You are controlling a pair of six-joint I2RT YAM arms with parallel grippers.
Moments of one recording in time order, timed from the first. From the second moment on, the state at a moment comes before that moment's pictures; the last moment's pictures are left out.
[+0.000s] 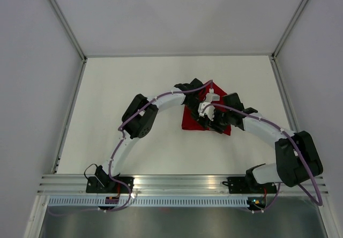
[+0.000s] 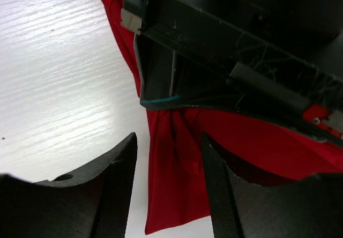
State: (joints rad) left arm -0.77 2.42 1.91 -0.69 0.79 0.08; right arm 0.34 1.38 0.73 -0.36 -0.46 -0.86
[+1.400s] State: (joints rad) left arm -0.70 2.37 1.90 -0.68 0.76 -0.14; right arm 0.39 1.64 0.88 -0.48 -0.47 -0.90
